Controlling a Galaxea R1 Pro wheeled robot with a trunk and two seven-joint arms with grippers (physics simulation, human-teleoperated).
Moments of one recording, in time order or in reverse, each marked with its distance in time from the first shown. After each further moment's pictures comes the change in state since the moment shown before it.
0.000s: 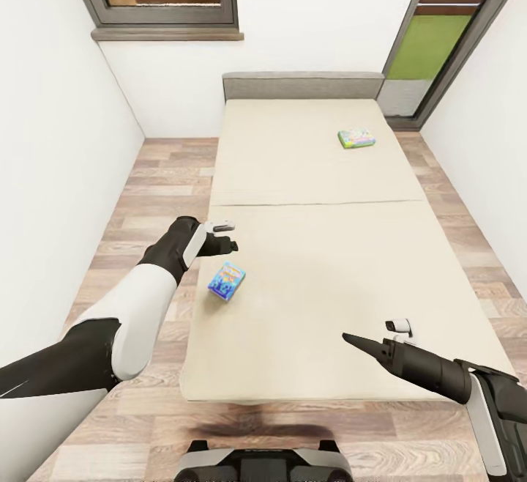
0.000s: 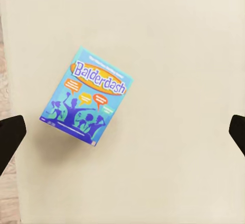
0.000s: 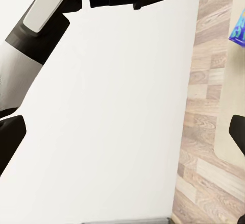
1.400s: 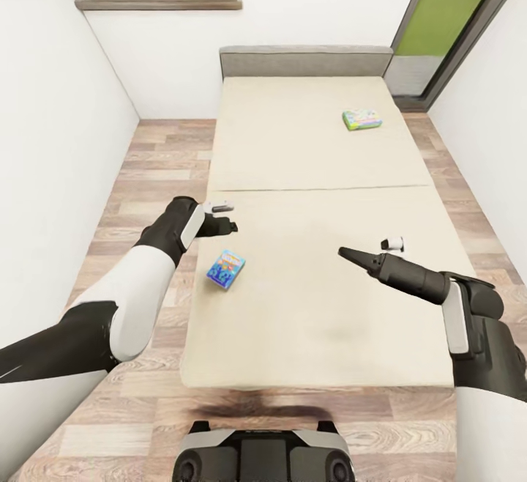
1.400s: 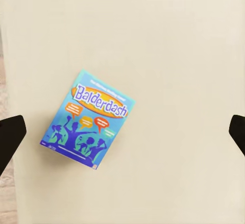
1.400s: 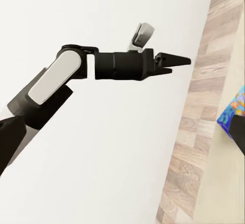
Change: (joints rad) left arm -0.082 0.000 -0.003 -0.006 0.002 0.000 0.001; right arm -0.423 0.006 0.010 0.164 0.003 0.001 -0.085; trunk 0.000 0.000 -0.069
